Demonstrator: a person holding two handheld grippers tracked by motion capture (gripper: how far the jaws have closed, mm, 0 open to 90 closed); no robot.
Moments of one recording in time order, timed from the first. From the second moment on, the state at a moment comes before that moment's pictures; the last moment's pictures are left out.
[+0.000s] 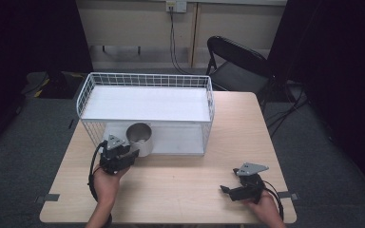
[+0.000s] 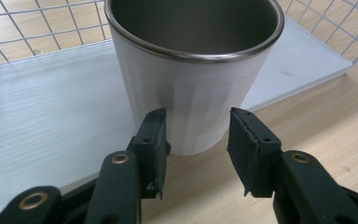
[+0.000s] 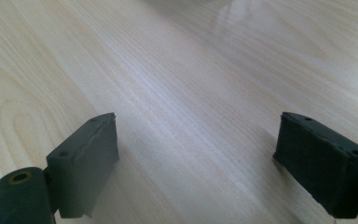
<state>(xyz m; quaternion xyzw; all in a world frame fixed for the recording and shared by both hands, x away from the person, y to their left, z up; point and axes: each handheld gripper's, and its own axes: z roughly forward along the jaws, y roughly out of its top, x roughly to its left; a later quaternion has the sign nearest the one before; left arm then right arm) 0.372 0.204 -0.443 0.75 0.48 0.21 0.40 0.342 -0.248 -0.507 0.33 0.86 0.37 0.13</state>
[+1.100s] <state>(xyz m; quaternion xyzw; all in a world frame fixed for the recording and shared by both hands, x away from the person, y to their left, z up) 0.383 0.187 -0.443 0.76 0.47 0.20 0.41 0.342 -0.248 -0.507 0.33 0.86 0.37 0.13</state>
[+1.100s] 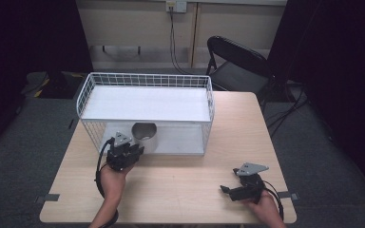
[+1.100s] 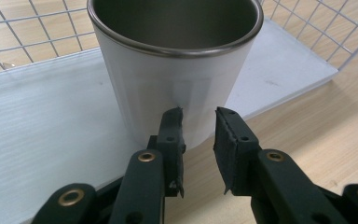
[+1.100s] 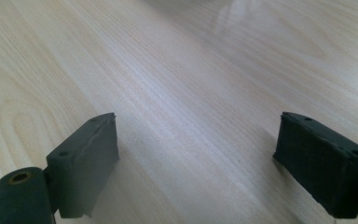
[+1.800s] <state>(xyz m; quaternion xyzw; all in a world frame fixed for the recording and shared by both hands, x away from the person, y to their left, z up) 0.393 0.181 -0.449 0.75 0.49 0.20 0.40 0.342 -0.248 -0.507 0.33 0.86 0.37 0.13</state>
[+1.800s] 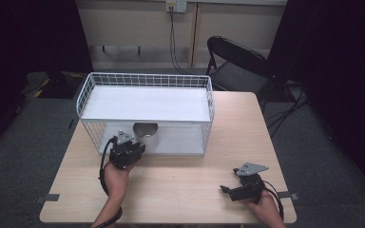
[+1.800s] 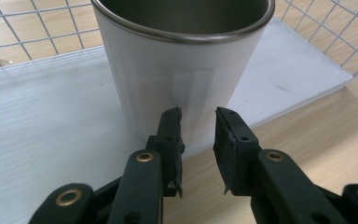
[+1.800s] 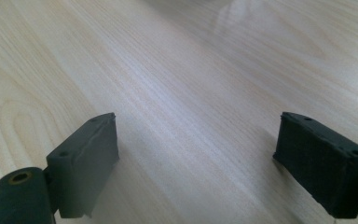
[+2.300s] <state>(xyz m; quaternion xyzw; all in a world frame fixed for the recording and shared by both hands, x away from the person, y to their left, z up) 0.398 0.178 -0.450 0.75 0.49 0.20 0.40 0.342 -0.248 -0.507 0.33 0.86 0.37 0.13</state>
